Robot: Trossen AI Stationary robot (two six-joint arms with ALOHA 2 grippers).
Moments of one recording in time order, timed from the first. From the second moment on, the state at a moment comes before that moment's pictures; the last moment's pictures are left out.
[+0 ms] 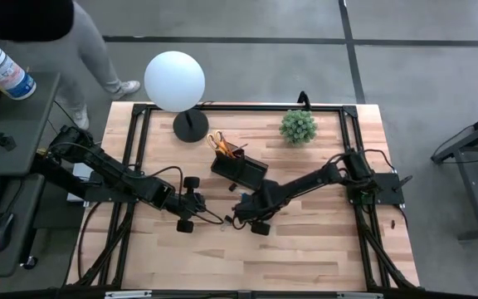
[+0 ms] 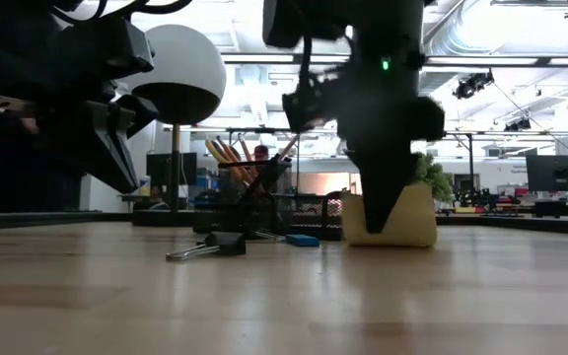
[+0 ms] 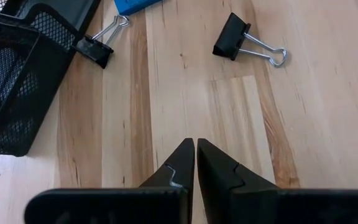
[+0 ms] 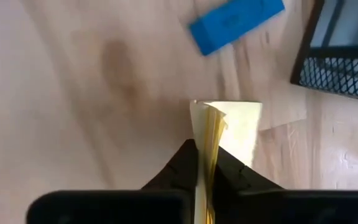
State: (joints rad) left arm -0.32 1.40 0.63 -0.24 -0.33 -0.19; right arm 0.27 2.10 1.54 -0.97 0.15 0.52
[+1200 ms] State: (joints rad) left arm -0.32 1.40 0.63 -0.37 -0.32 -0.26; right arm 0.05 2.10 1.95 -1.16 0.32 0.32
